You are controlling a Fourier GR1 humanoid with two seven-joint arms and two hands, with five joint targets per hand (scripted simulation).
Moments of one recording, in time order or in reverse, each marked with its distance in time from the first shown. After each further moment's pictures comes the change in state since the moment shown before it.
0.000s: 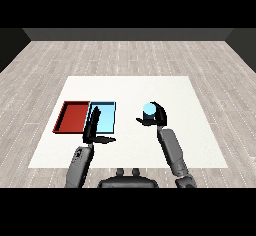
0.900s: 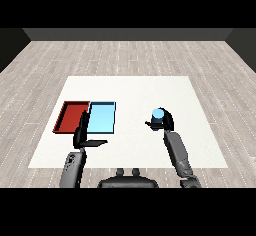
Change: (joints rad) left arm 0.095 0.015 0.117 -0.034 -0.033 -0.032 -0.071; right arm 0.029 -0.061 -0.103 0.206 -0.041 0.053 -0.109
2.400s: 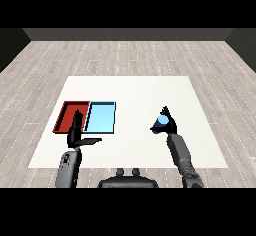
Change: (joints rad) left arm -0.013 0.033 0.073 0.014 0.042 -0.013 -0.016; right arm -0.037 -0.035 -0.113 0.251 -0.121 0.253 -0.050
